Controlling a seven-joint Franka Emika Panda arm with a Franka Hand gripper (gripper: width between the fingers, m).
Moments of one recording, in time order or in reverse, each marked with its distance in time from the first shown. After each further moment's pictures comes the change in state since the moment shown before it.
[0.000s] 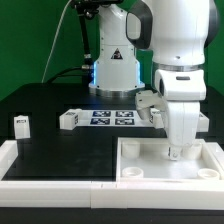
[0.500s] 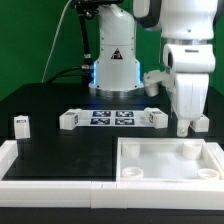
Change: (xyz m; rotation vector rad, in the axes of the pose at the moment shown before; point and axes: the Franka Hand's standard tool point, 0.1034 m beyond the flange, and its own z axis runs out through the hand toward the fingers) arm 0.015 -0.013 -0.051 -0.053 -0.016 0.014
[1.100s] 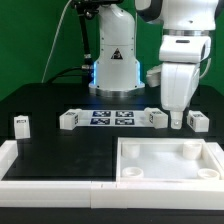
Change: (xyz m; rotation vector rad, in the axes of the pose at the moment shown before) arm 0.000 -0.003 0.003 0.010 0.007 0.358
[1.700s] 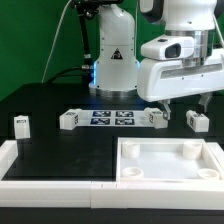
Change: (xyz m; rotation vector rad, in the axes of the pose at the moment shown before) arm 0.011 -0.049 0.000 0.043 0.015 0.899
